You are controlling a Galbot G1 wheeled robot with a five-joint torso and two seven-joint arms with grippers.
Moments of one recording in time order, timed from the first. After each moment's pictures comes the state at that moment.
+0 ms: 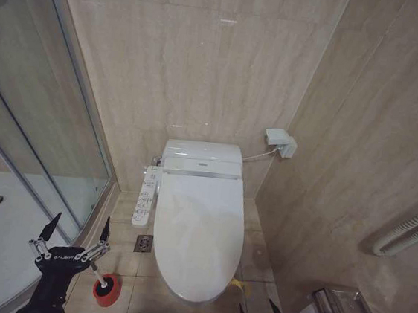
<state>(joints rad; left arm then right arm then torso) 1.95 -1.42 -0.66 -2.50 -0.02 -0.10 -0.14 -1.80 1.43 0.57 1.76 0.05 0.25 -0.15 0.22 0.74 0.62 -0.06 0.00</state>
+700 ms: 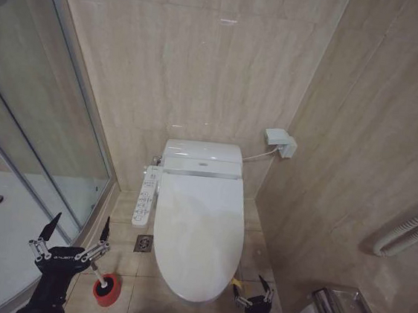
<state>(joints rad) 1.95 -1.42 -0.66 -2.50 -0.02 -0.10 -0.14 -1.57 1.40 0.53 1.59 0.03 0.22 -0.12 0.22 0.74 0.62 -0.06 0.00</state>
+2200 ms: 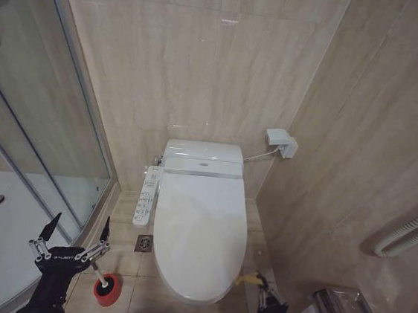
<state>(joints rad) 1.95 -1.42 -0.66 -2.50 -0.02 -0.10 -0.14 -1.77 1.37 0.61 1.93 0.17 0.31 -0.14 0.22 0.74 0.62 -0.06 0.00</state>
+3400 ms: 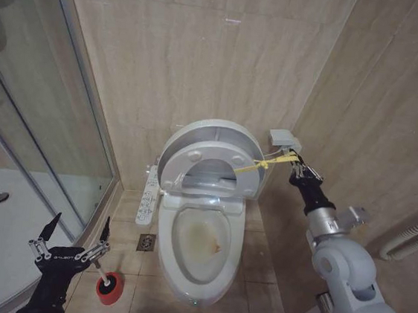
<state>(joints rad) 1.95 -1.42 -0.66 -2.50 -0.02 -0.10 -0.14 -1.08 1.16 0.64 2.14 0.69 -0.18 0.10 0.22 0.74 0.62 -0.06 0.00</state>
